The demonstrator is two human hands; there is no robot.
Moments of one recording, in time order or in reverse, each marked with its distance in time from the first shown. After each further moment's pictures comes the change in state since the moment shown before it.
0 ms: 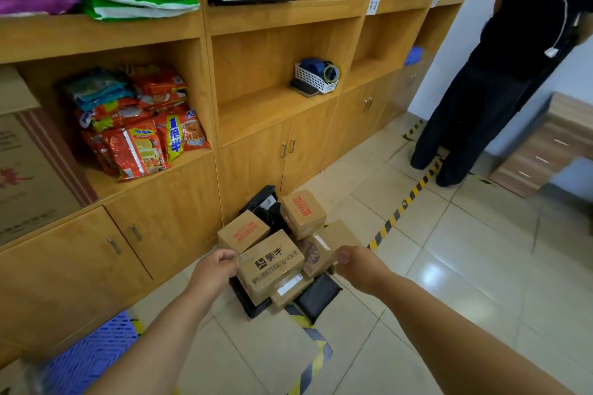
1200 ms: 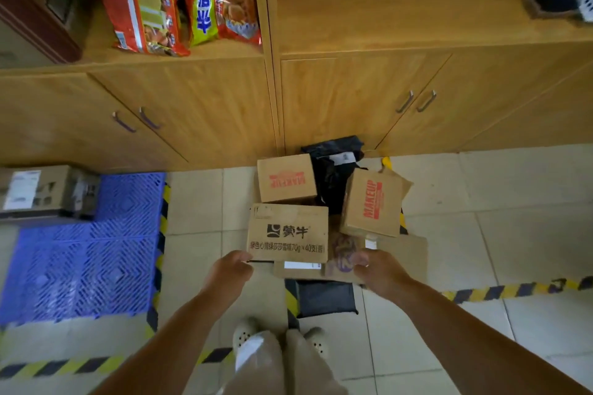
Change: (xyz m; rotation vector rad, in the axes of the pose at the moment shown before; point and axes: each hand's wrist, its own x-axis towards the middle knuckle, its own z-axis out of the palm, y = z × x) left_hand 0.297 -0.021 0.201 -0.104 0.357 -0.612; right_hand 0.493 0.106 0.011 -0.185 -0.610 -0.219
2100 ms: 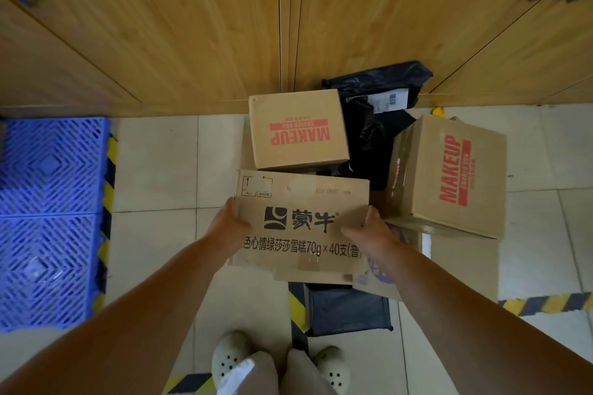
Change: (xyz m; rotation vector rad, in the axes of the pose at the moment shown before) left_hand 0.328 -0.086 0.092 -0.006 -0.046 -0.023; right_hand 0.320 0.042 0.159 0.310 0.061 0.313
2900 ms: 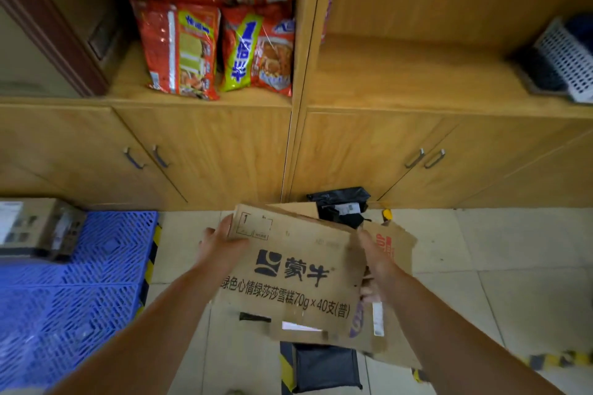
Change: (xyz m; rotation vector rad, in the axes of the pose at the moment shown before) left_hand -0.268 0.145 -0.163 -0.110 0.224 0.186; right_hand -0.289 -0.118 -0.153 0.548 0.019 0.064
